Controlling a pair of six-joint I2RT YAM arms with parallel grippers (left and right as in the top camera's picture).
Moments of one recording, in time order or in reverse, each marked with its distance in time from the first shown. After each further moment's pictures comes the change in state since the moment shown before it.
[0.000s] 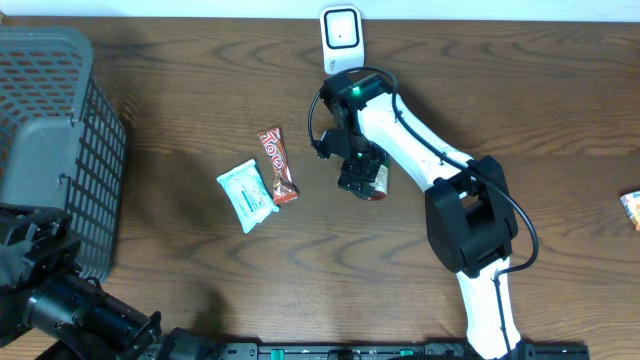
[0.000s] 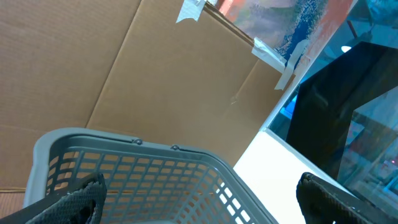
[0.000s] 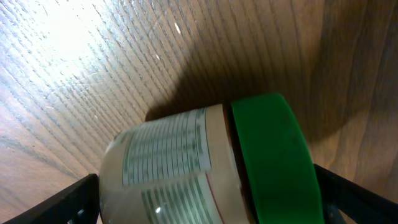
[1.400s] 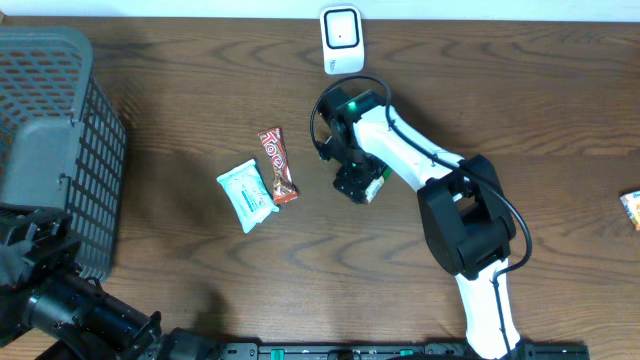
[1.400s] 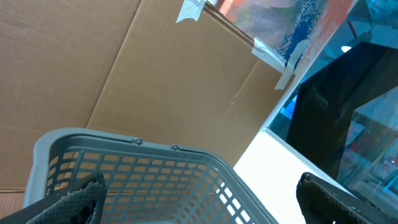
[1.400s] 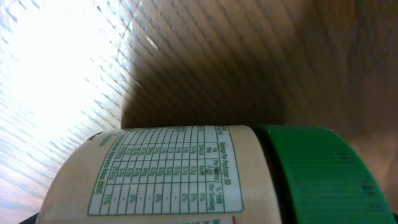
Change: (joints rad) left arm 0.000 0.000 0.000 0.000 0.000 0.000; right arm 0.023 -0.002 -0.118 0.106 0.005 0.302
